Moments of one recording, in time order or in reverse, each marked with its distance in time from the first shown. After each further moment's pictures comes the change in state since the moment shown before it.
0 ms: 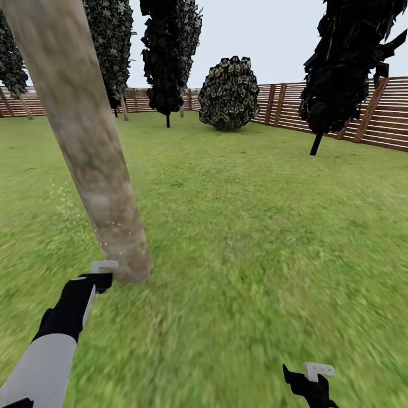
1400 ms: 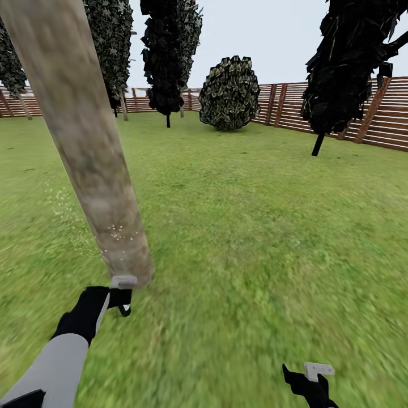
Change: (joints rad) left arm -0.017 -0.042 -0.018 0.165 0.002 0.089 -0.143; right arm 0.000 0.000 0.000 -0.002 0.000 0.000 0.002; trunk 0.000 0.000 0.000
